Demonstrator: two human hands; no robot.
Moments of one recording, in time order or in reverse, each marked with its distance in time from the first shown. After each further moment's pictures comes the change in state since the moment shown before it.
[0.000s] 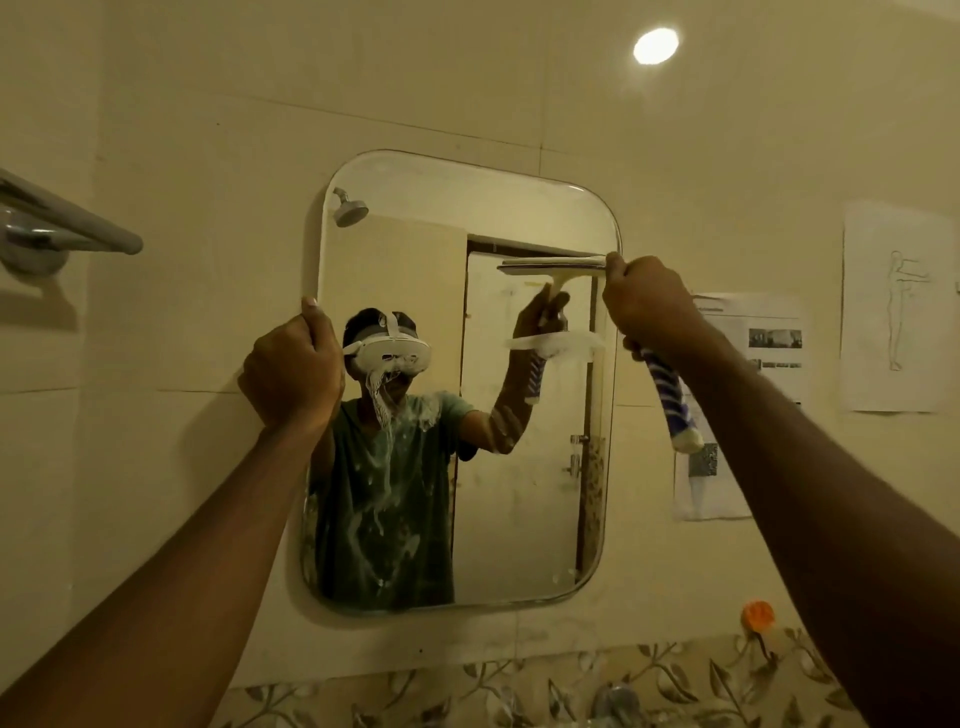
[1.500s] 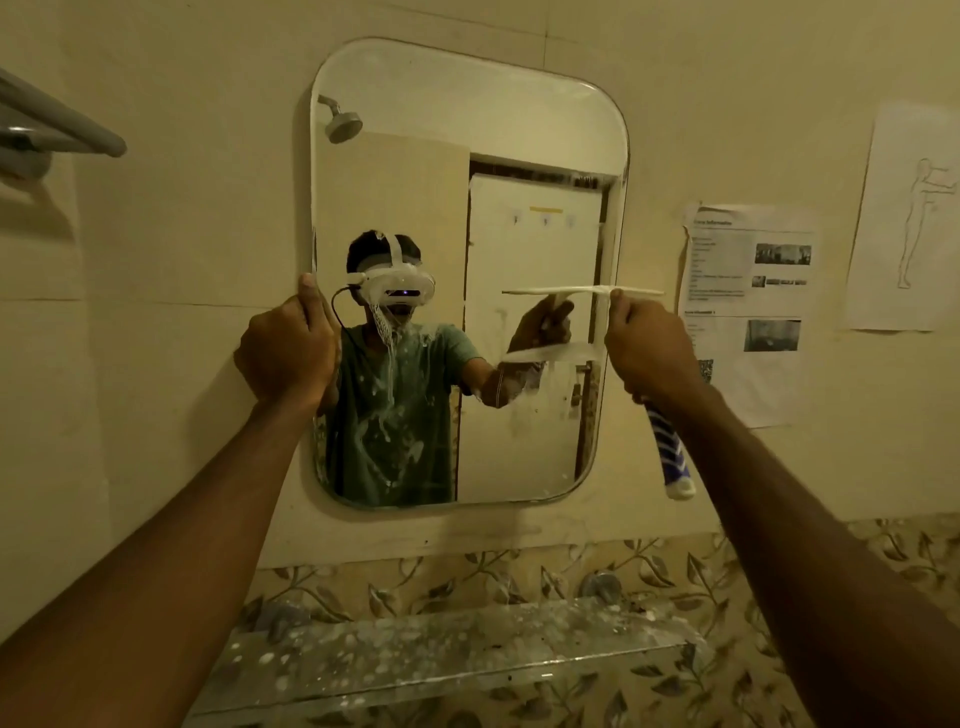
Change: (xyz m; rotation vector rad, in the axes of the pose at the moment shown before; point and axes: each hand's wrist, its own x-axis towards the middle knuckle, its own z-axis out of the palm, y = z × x) left_hand -0.050 -0.028 -0.022 0.094 -0.132 -0.024; right_hand -0.079 0.083 0.040 -0.053 -0.045 -0.033
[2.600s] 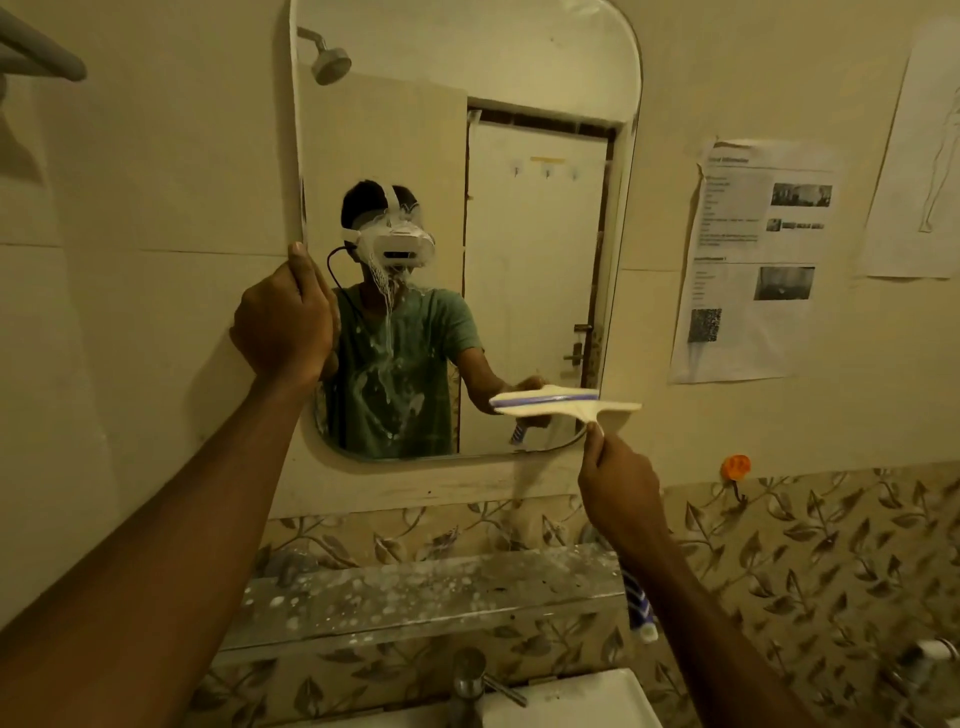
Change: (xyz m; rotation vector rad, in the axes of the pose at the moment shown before) left_hand -0.018 -0.010 0.001 0.005 -0.029 -0.010; right_hand -0.139 0.077 0.085 -0.121 -0.094 0.141
